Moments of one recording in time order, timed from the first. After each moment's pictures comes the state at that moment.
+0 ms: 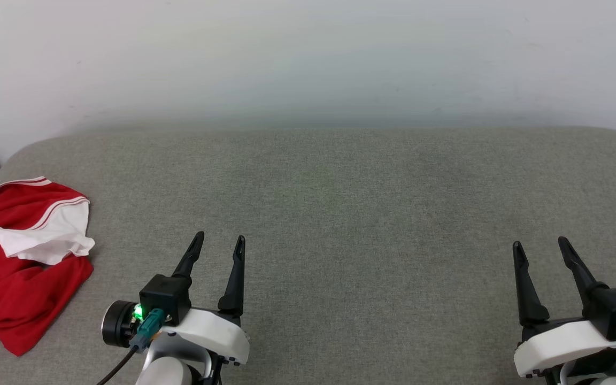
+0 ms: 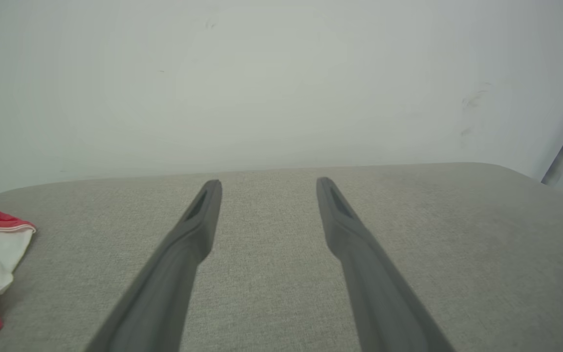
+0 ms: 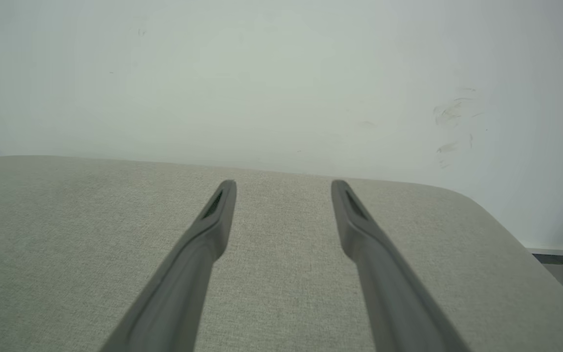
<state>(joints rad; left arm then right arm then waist) -0.14 0.07 -0.17 0.25 -0.18 -0.05 -0.24 0.00 -0.05 -0.09 0.04 0.01 0.13 -0.14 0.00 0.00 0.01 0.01</state>
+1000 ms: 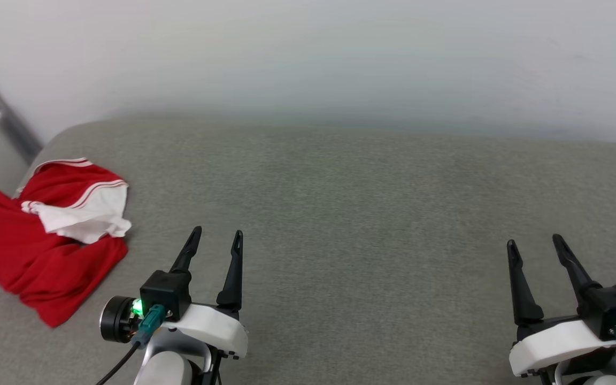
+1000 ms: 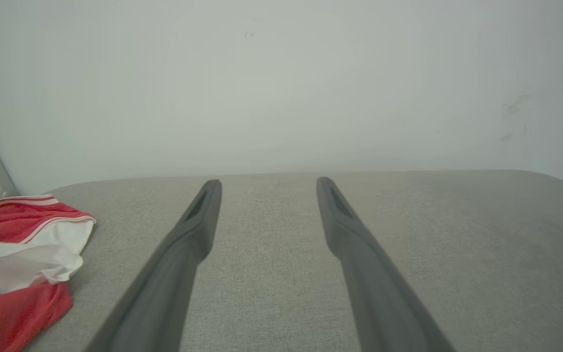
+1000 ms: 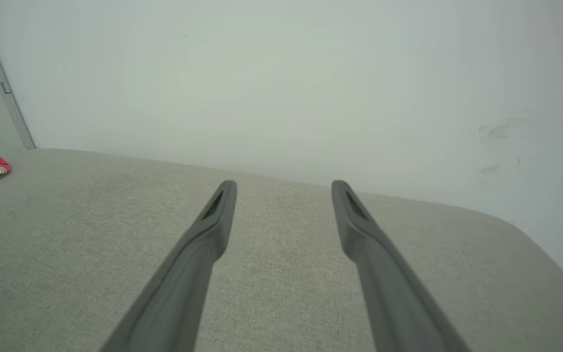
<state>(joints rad) -0.17 0.05 -0.14 0.28 -0.13 -0.05 -0.26 0.00 -0.05 -0.07 0.04 -0.02 0.13 -0.16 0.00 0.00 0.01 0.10</state>
